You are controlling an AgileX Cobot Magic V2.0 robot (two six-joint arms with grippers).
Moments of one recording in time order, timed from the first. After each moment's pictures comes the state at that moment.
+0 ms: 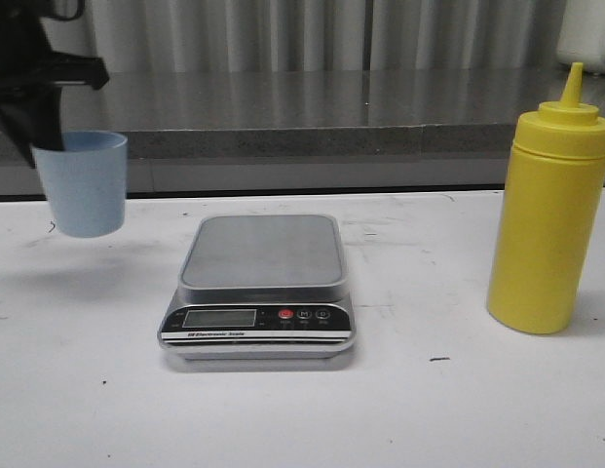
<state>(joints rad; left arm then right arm) -0.21 1.85 -1.58 -0.04 1.02 -0.03 0.03 0.57 -0.56 0.10 0.66 -0.11</state>
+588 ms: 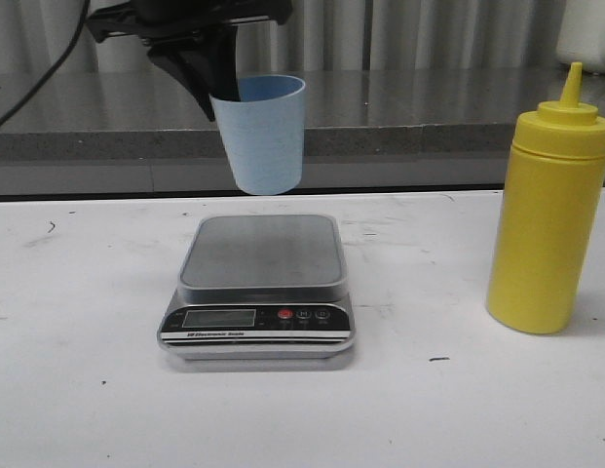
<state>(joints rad) -0.52 1.89 -1.71 -0.04 0.96 -0.17 0.03 0.57 -0.56 0.10 0.66 -0.11</state>
